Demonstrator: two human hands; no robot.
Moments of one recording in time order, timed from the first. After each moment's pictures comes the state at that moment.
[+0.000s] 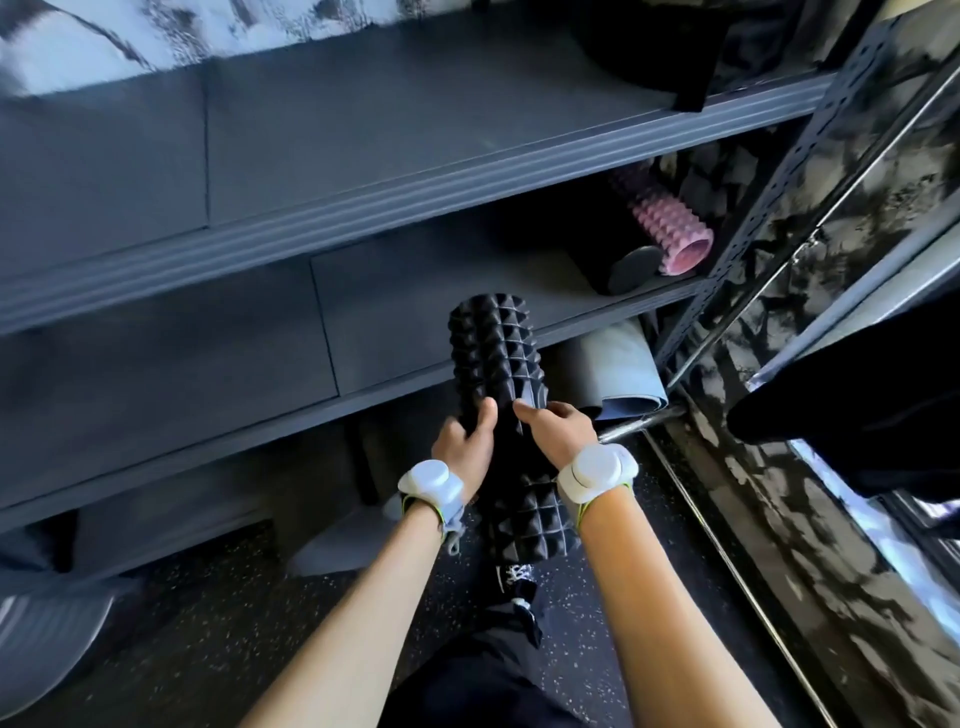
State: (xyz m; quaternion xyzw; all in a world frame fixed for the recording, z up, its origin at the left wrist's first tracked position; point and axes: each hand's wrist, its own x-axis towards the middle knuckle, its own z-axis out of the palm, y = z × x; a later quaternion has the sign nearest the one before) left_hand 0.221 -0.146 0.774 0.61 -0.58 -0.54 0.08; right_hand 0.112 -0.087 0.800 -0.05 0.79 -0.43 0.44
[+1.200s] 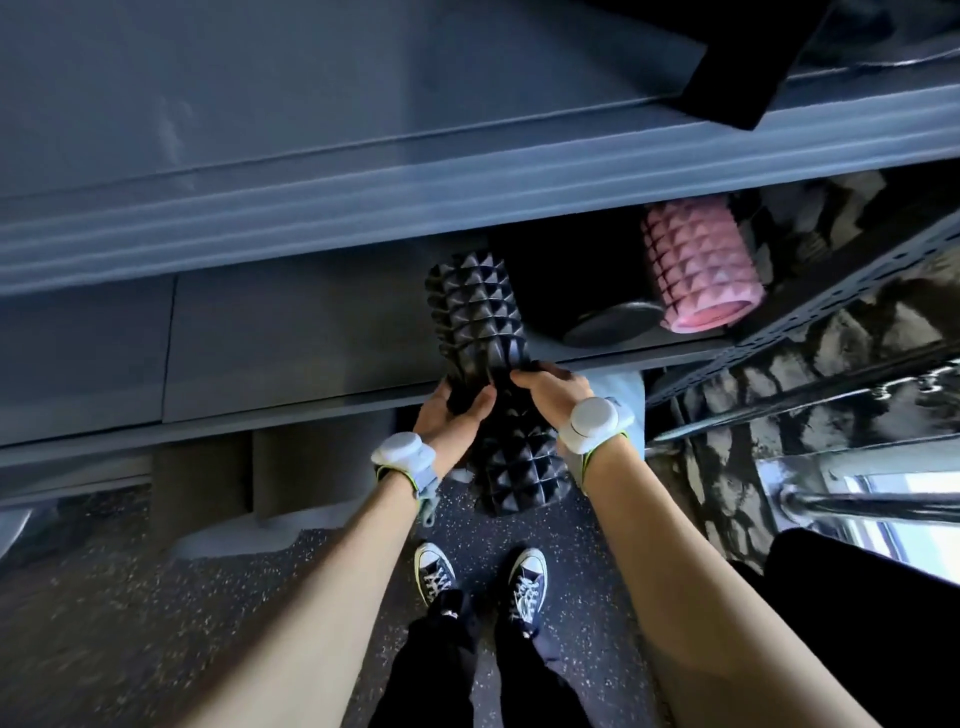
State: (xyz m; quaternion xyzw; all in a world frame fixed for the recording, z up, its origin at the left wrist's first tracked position) left_hand -0.104 -0.292 0.615 0.63 -0.50 -0.58 0.10; right_hand -0.252 -0.264 0.640 -0.15 0.79 -0.27 0.53
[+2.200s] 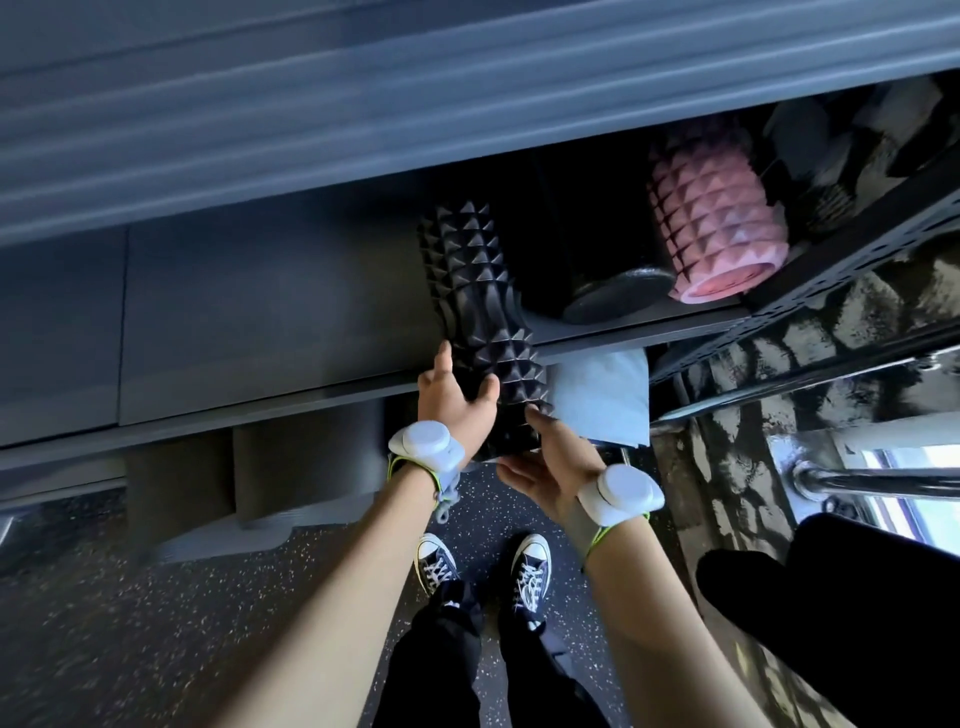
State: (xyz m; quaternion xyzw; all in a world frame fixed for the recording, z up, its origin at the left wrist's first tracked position) left_hand -0.133 -0.296 0.590 0.67 -0.59 -0.45 0.08; right_hand -0.221 -0.218 0.597 0.19 0.65 -0.41 0.62
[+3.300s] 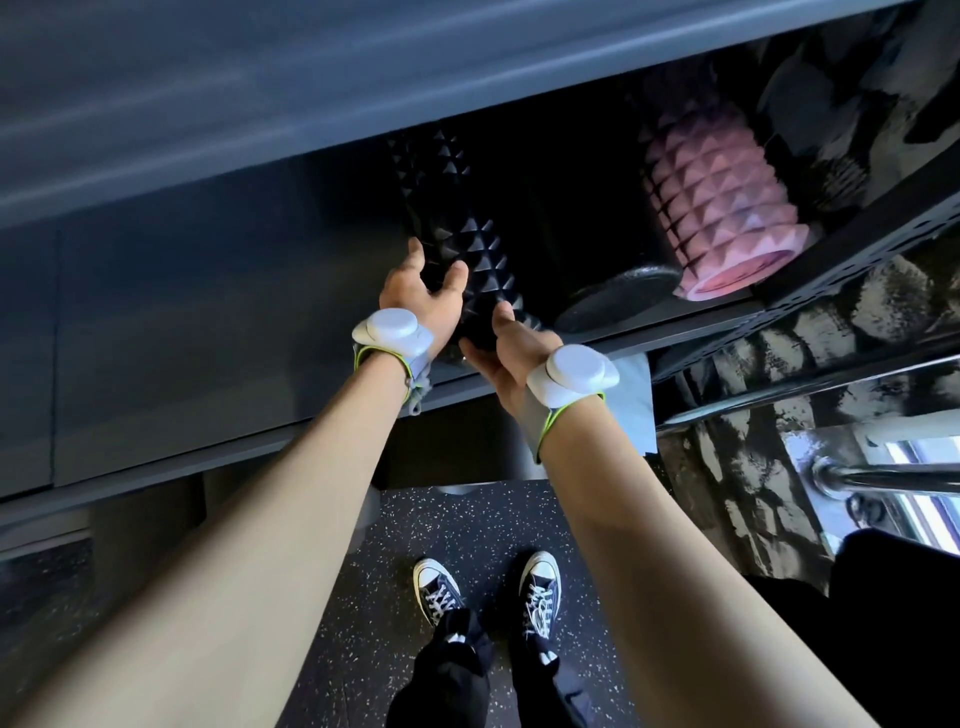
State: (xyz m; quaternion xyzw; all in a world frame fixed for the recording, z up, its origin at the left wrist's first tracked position) left_hand -0.179 -0.423 0.565 0.62 -0.65 -0.41 0.13; right_hand -0.254 -0.342 0.580 0.16 0.59 -0.55 0.57
